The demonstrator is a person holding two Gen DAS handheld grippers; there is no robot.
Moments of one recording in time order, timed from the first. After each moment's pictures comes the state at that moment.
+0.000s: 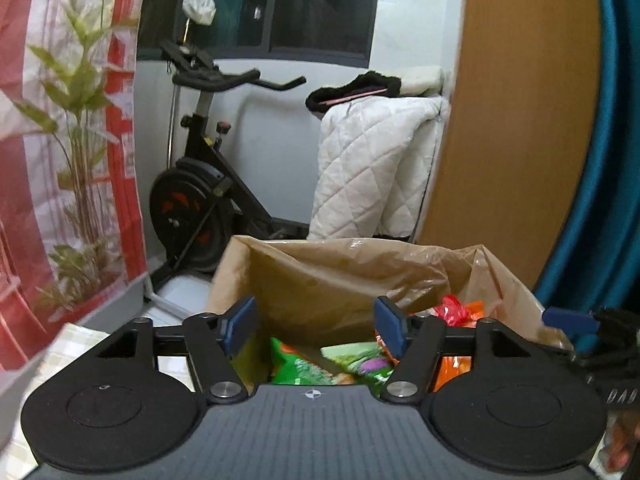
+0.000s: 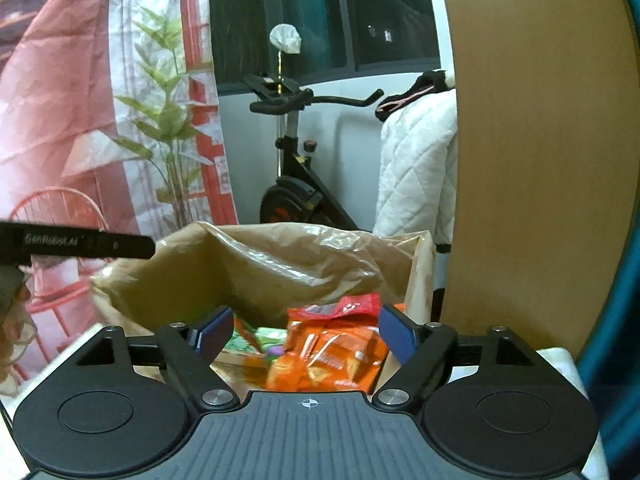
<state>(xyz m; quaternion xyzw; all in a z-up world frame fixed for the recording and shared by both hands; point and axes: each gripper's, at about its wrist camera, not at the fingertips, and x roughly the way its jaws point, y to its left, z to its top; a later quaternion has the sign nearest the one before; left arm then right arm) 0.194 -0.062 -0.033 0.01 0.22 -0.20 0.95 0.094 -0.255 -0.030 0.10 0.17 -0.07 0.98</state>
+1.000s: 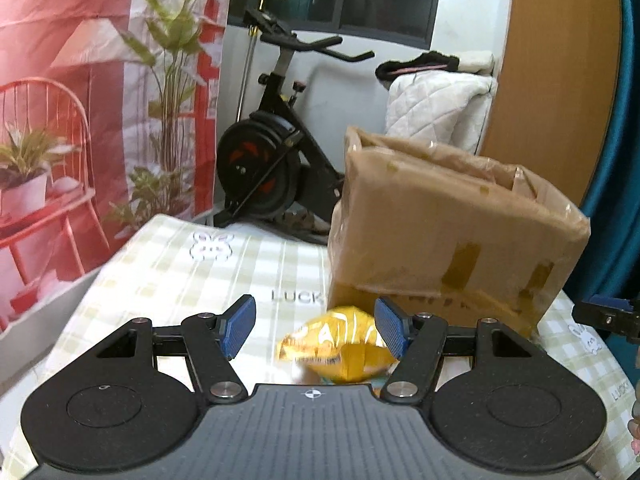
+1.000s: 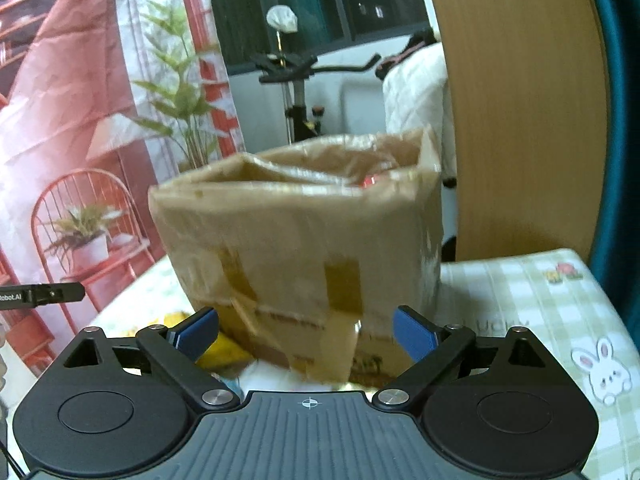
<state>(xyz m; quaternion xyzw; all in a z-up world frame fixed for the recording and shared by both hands) 0.077 0.041 -0.107 -0.03 0.26 -0.13 0.96 0.002 -0.201 -0.097 0.15 0.20 -0.05 0.97</state>
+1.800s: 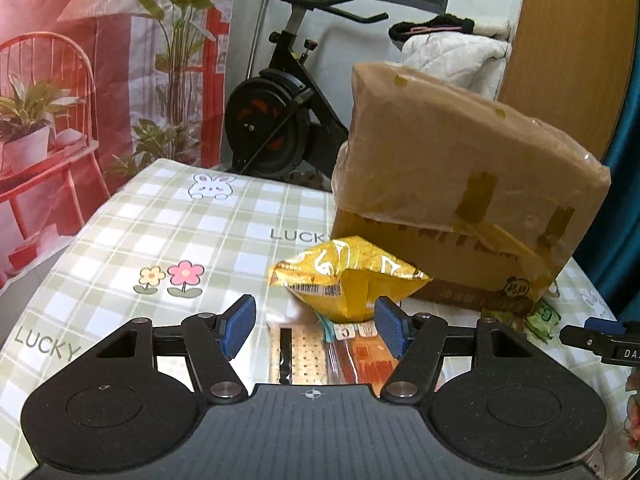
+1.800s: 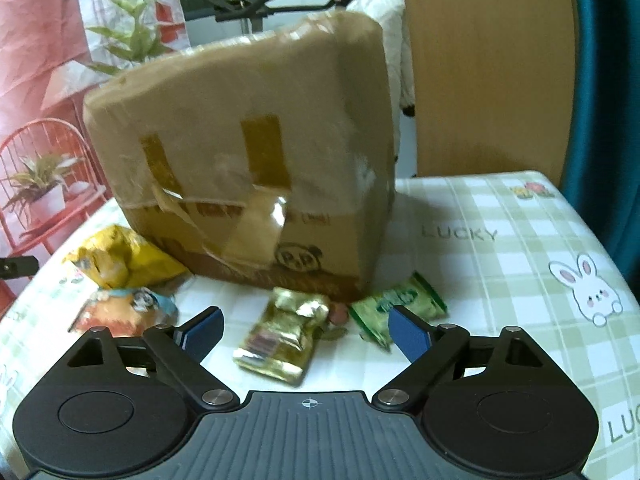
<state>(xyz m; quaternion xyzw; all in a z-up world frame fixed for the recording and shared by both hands) 0.071 0.034 -0.146 -0.03 0.32 -0.12 0.94 -0.001 -0.219 -0.176 0.15 0.28 -0.09 0.94</state>
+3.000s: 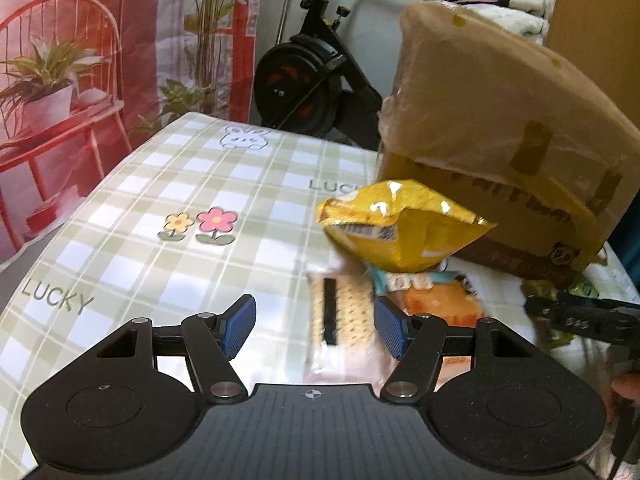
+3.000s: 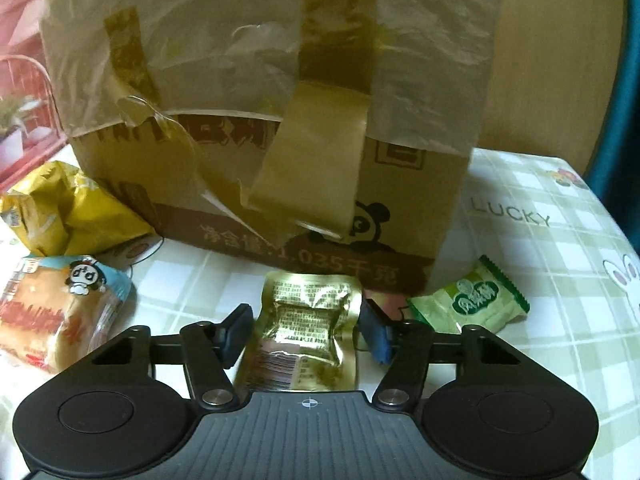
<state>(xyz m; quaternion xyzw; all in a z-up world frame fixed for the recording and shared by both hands) 0.079 0.055 -0.178 -0.04 0.36 -0.08 0.93 0.092 -0.180 -0.229 0.11 0.34 -0.13 0.93</state>
